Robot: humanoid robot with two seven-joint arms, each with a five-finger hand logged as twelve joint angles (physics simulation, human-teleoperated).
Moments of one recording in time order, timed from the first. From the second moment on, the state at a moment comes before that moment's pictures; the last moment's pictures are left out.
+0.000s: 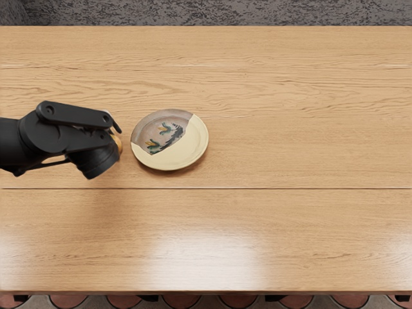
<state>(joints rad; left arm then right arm) -1.55 0.25 0.64 -1.24 0.19 0.61 0.61 -0.06 0.00 -0.08 0.24 0.03 -0.04 0.02</state>
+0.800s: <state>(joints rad) -1.68 0.27 0.69 -1.33 0.17 0.61 0.61 -0.06 0.00 -0.08 0.24 0.03 -0.04 0.02</state>
